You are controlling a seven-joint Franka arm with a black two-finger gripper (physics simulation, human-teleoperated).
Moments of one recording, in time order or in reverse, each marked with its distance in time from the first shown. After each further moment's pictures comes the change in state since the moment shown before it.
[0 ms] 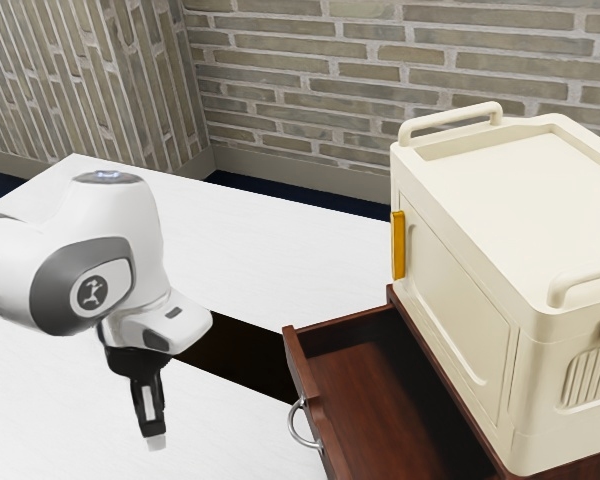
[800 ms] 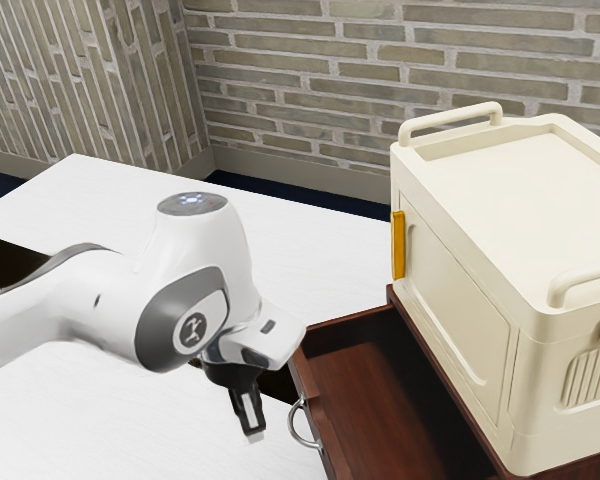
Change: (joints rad) arm 0.247 0.048 -0.360 0.164 -0.199 0.205 -0.016
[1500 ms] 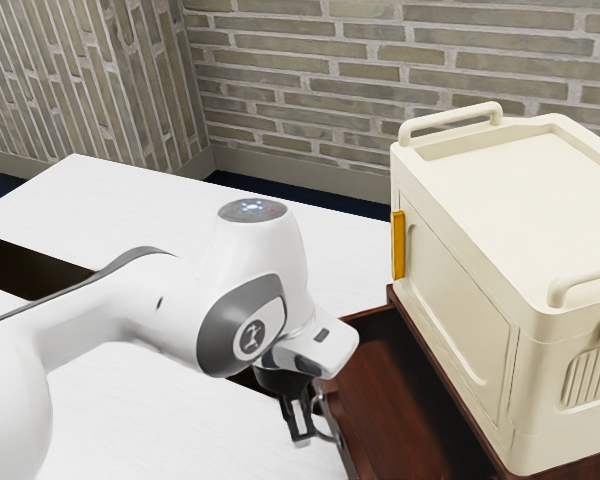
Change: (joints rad) arm 0.150 0.040 -0.189 0.130 -0.043 0.025 0.018
